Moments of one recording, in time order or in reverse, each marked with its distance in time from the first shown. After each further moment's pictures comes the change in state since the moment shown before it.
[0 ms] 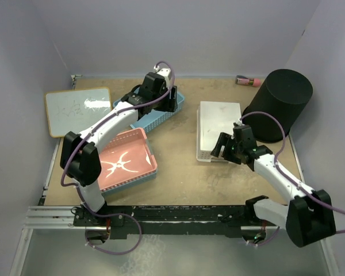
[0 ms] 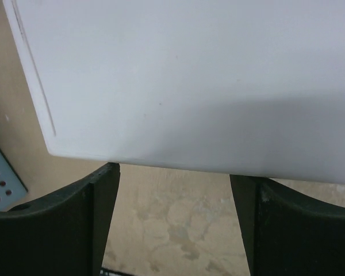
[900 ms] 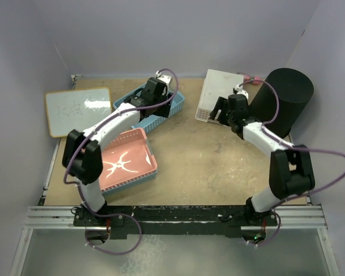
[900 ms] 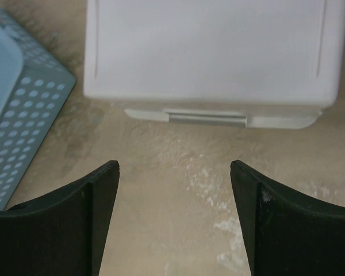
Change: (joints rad) left arm 0.000 -0.040 -0.101 -0.056 -0.167 0.153; right arm -0.051 0.541 0.411 0.391 0.205 -0.040
